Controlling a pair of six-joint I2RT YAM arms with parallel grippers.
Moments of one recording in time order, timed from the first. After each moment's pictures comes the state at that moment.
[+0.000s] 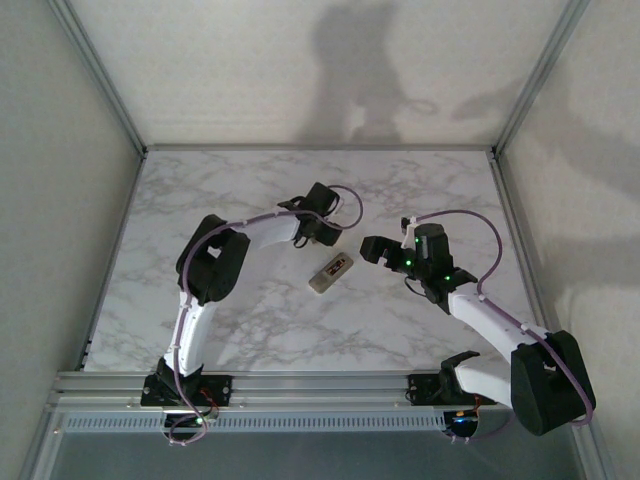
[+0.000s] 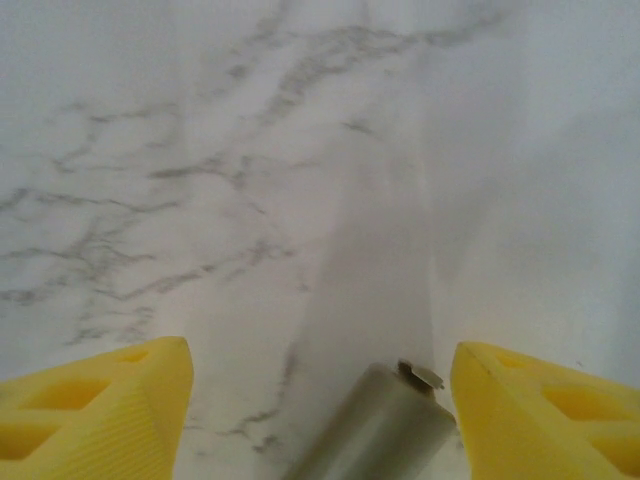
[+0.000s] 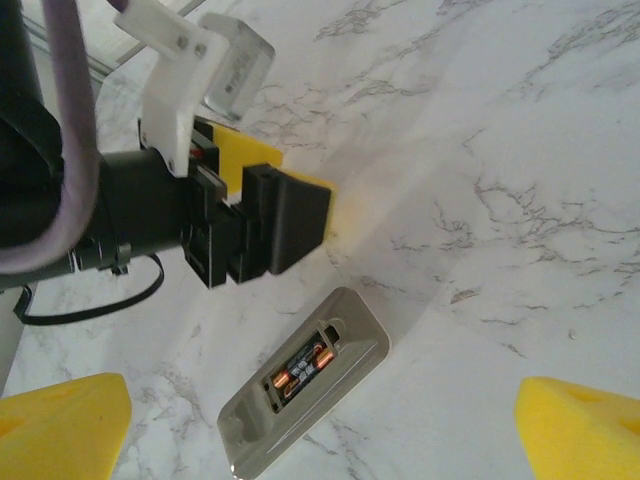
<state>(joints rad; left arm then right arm) -0.61 2.19 1.57 -0.36 -0.10 -0.04 0.39 1.15 0.55 0.03 -0.30 0.62</state>
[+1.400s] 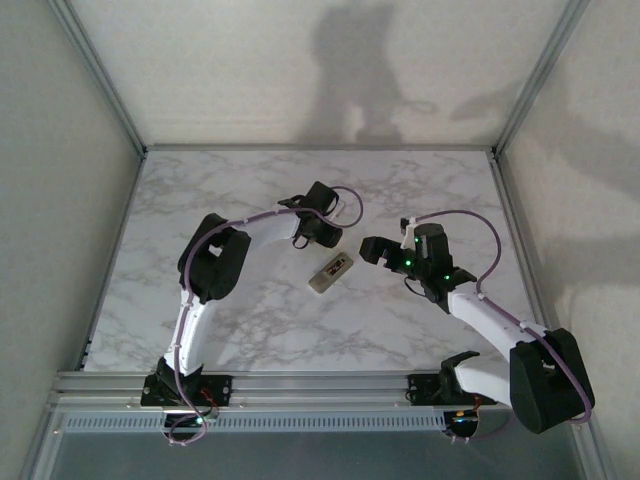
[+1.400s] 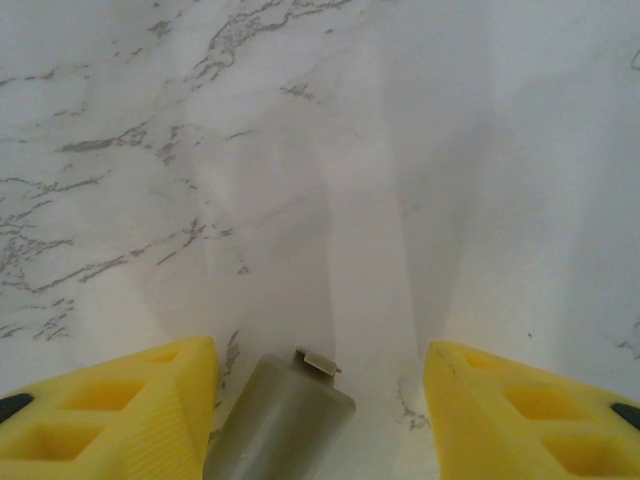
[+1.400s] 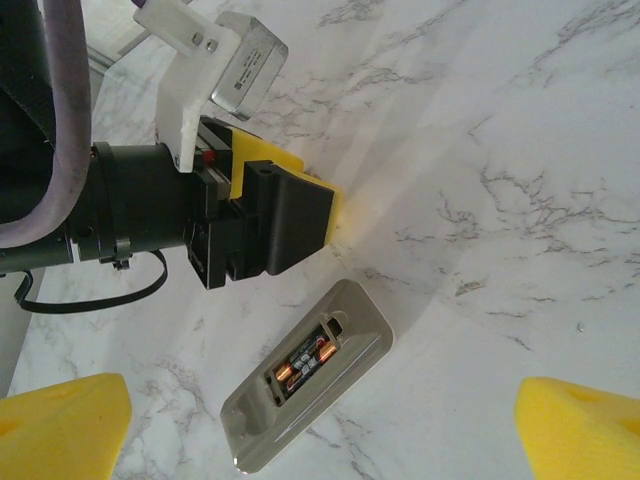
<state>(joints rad) -0.61 2.21 1.59 -0.42 0.01 -0.05 0.39 1.16 0.55 0.03 -0.32 0.62</state>
